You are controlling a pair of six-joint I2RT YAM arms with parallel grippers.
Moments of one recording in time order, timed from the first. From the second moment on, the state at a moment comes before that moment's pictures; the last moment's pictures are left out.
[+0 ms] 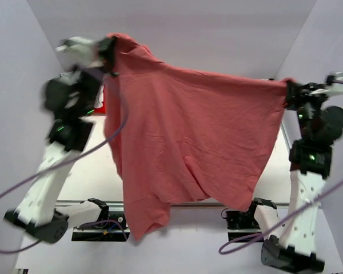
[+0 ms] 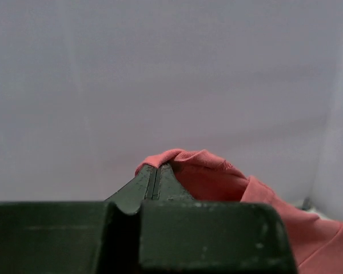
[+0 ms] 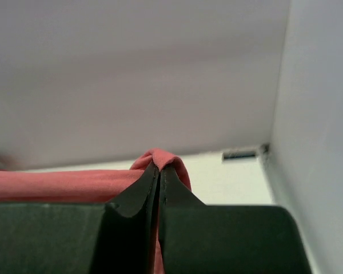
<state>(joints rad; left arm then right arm) -0.47 1.14 1.61 0.11 -0.06 0.17 -0.25 0.83 1.20 -0.12 -0.26 0.22</state>
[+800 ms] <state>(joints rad) -0.28 2.13 1.85 -0.06 -0.17 -0.15 -0.25 1.83 1.34 0.03 -0.57 0.28</state>
